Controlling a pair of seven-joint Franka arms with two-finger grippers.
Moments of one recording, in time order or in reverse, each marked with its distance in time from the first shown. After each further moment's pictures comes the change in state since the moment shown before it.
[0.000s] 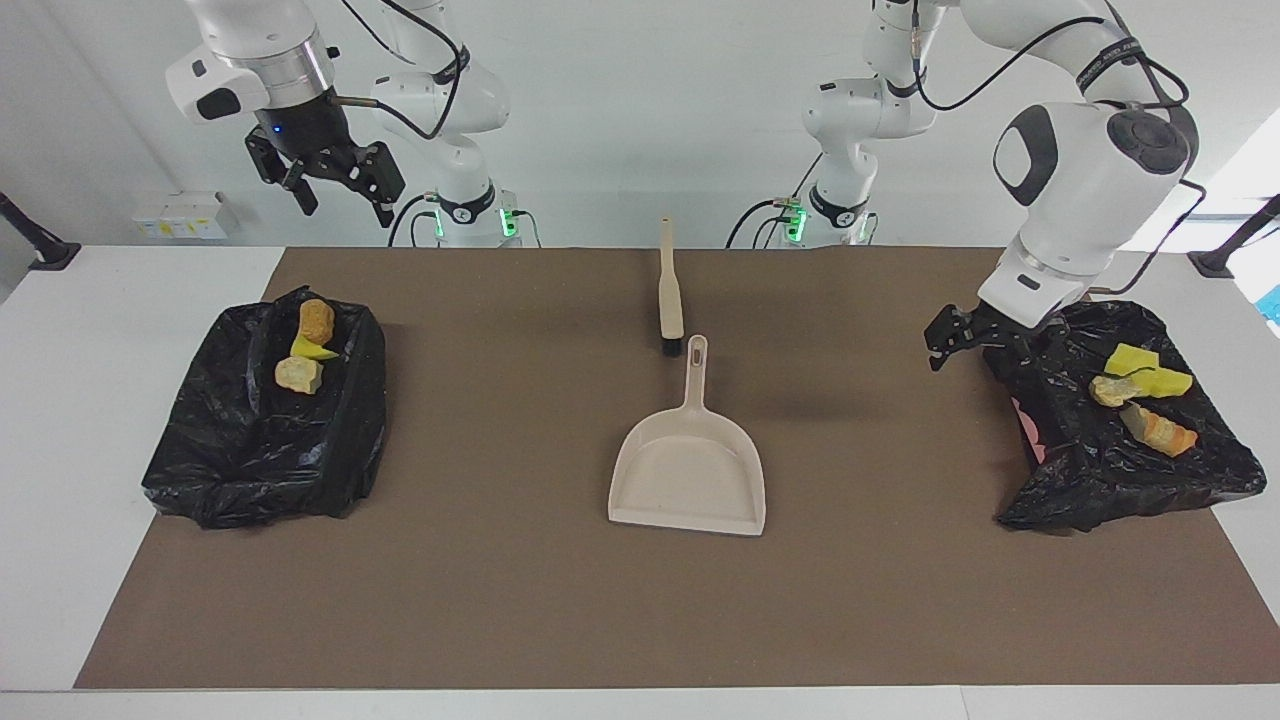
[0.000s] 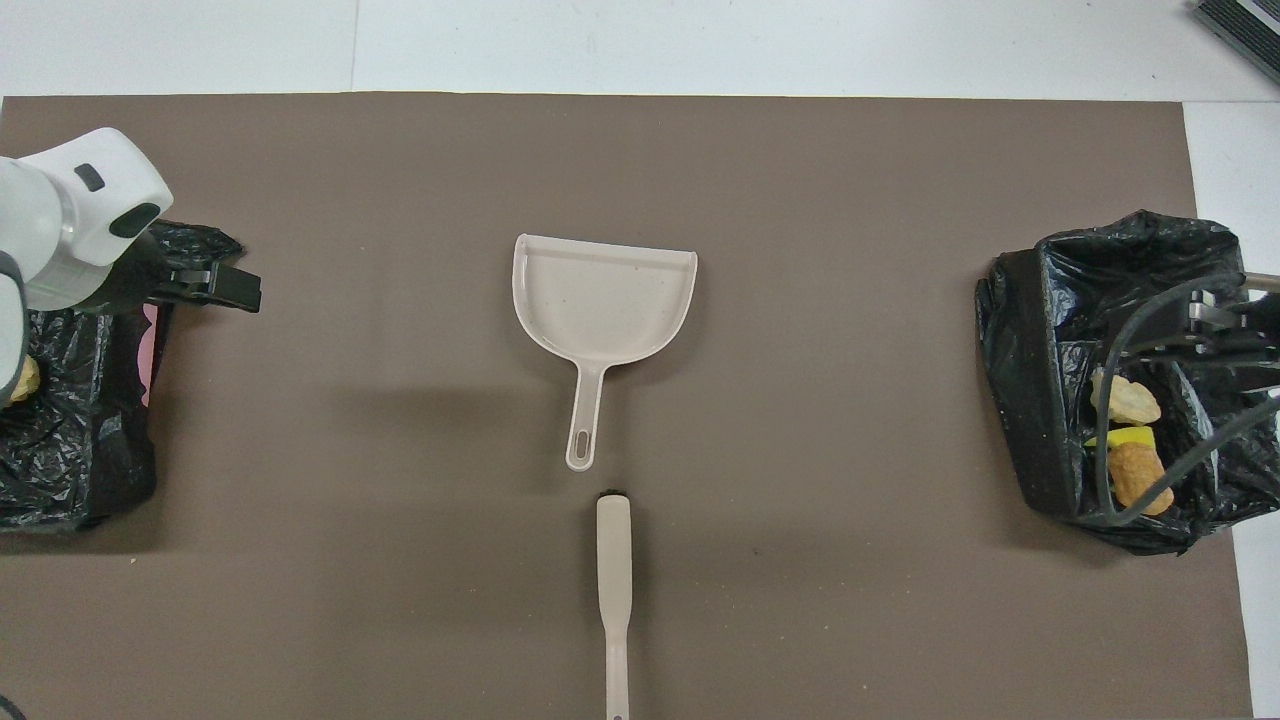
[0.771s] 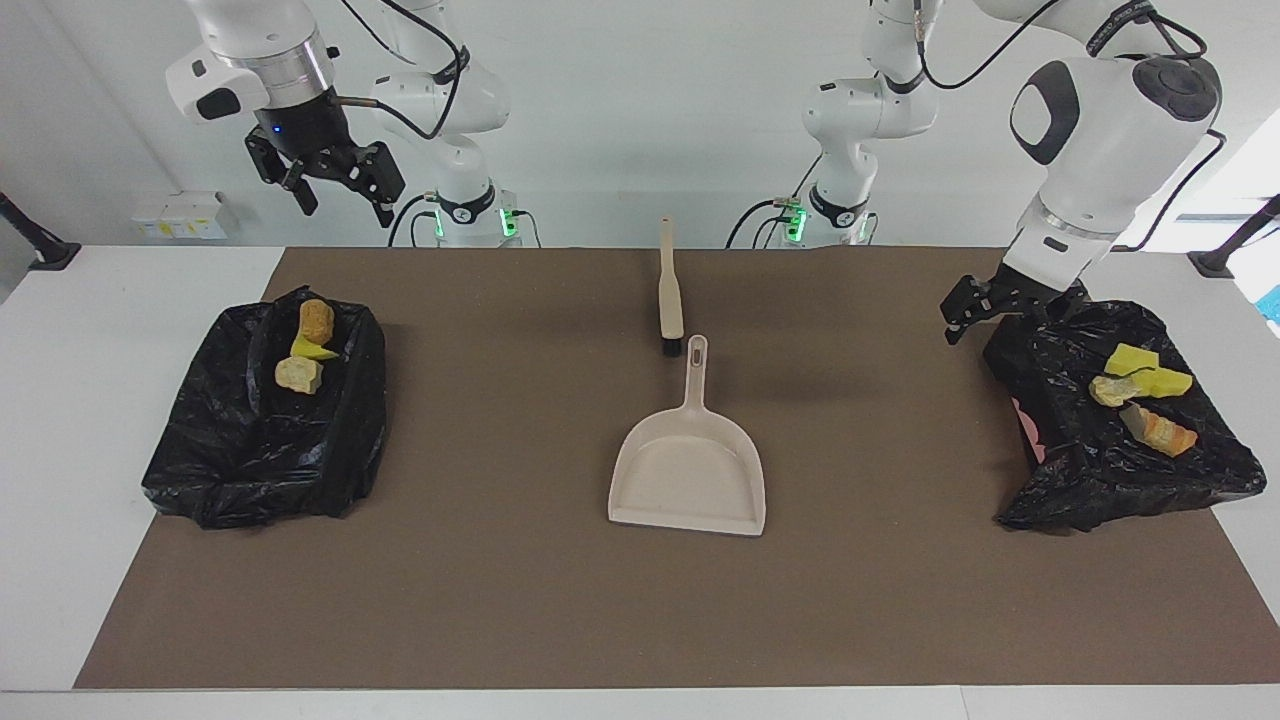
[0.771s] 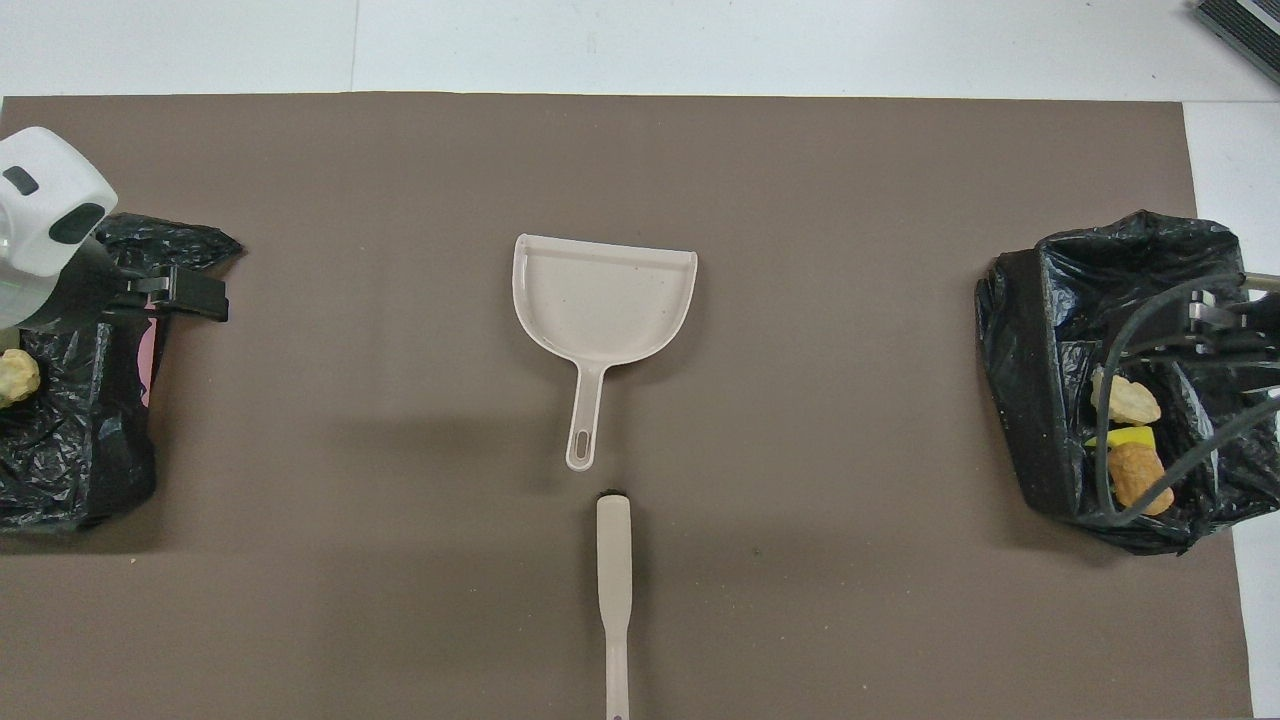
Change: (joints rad) left arm 0.002 -0.054 0.006 -0.004 0.000 -0.056 -0.080; right arm 0.000 0.000 0.000 0.000 0.000 0.000 0.000
